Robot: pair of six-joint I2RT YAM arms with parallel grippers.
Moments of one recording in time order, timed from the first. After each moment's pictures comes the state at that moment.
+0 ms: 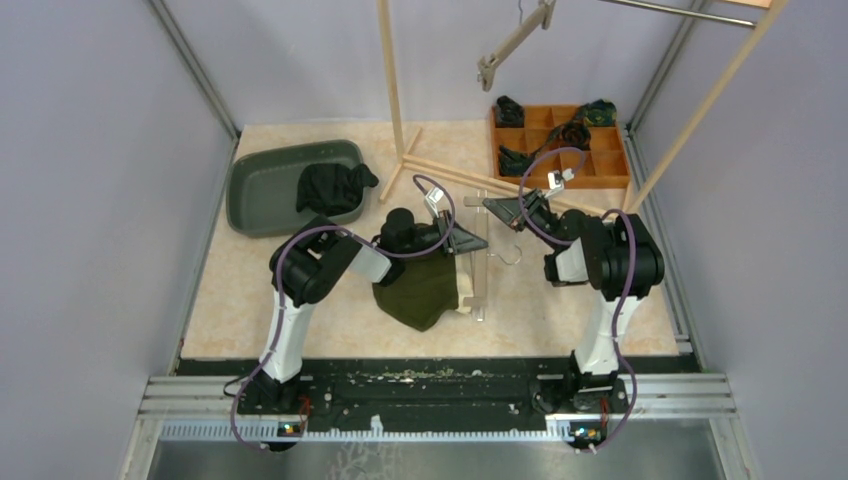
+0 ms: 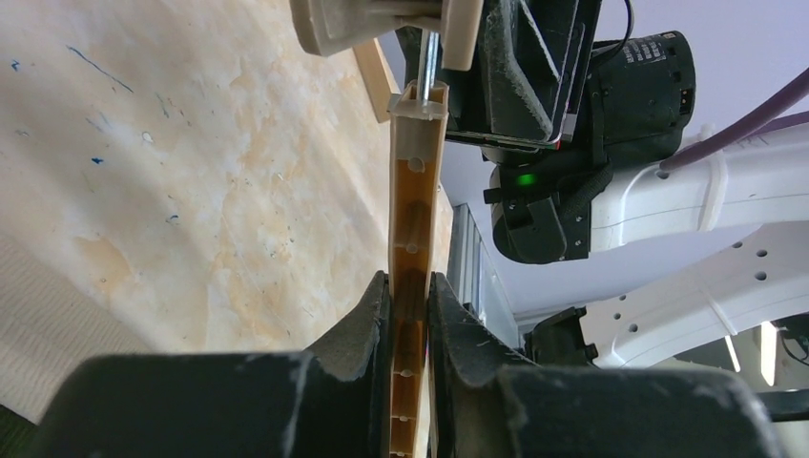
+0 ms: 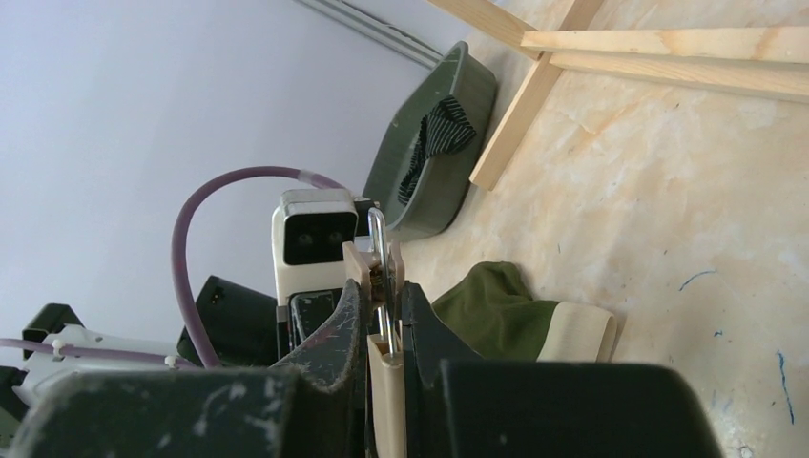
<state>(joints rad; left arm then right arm) -0.71 2.17 0.99 1.19 0.60 -1.10 0.08 1.93 0.58 1.52 -0.72 1.20</state>
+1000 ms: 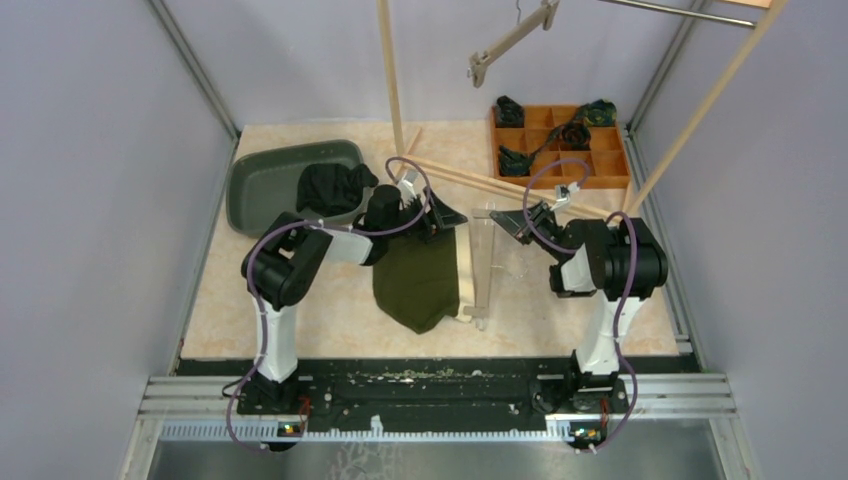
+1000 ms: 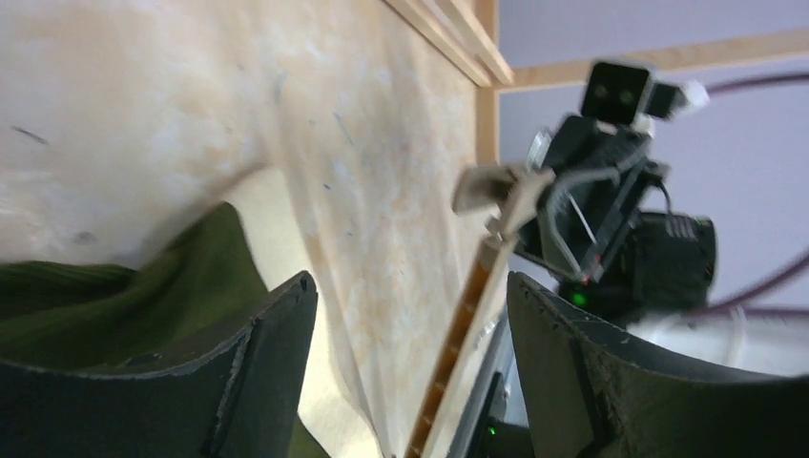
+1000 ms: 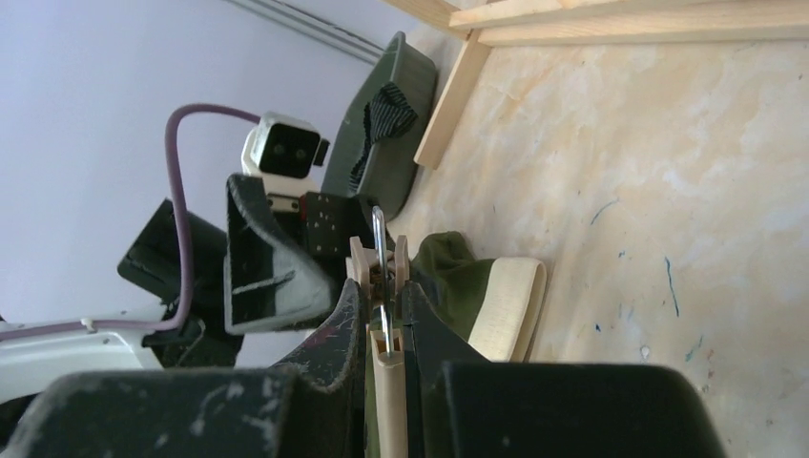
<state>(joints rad) -0.58 2.04 0.99 0.82 0.49 -1.08 0.03 1.93 0.49 1.50 -0.70 1.13</state>
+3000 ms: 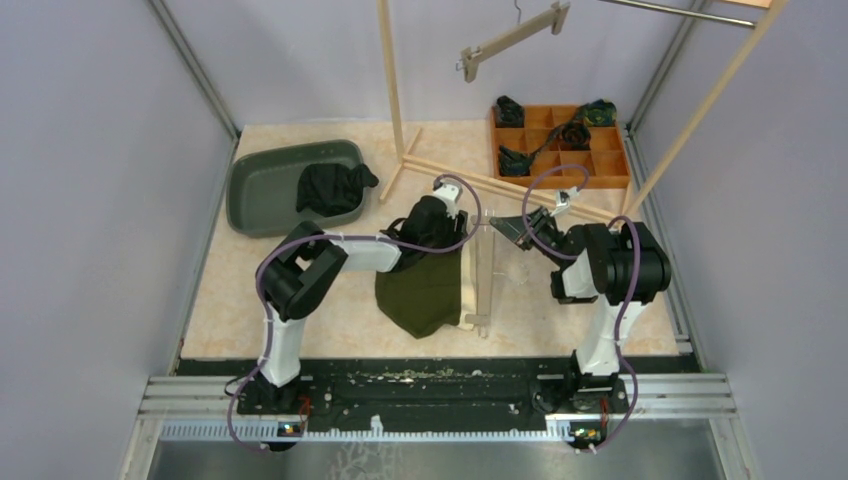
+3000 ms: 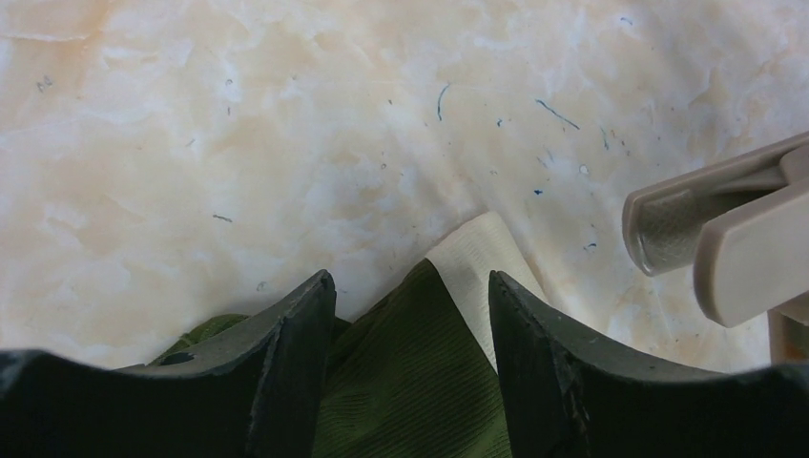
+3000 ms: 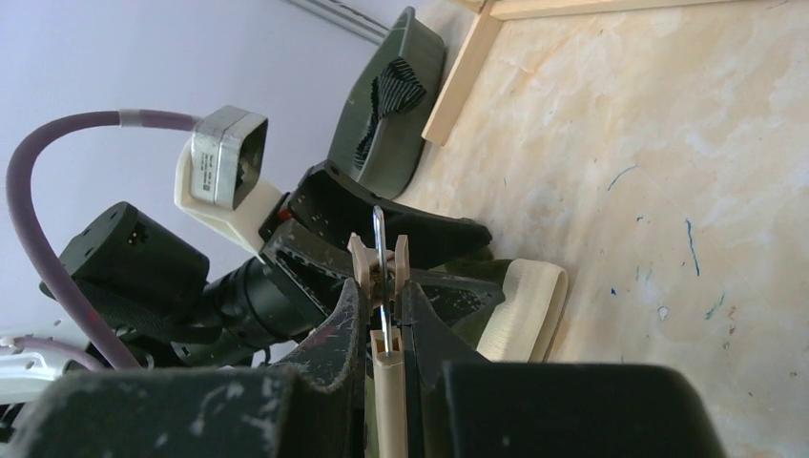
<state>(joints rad) -0.79 2.03 1.16 0.37 -0.13 -0.26 0.03 1.89 0.42 1.52 -0.73 1.10</state>
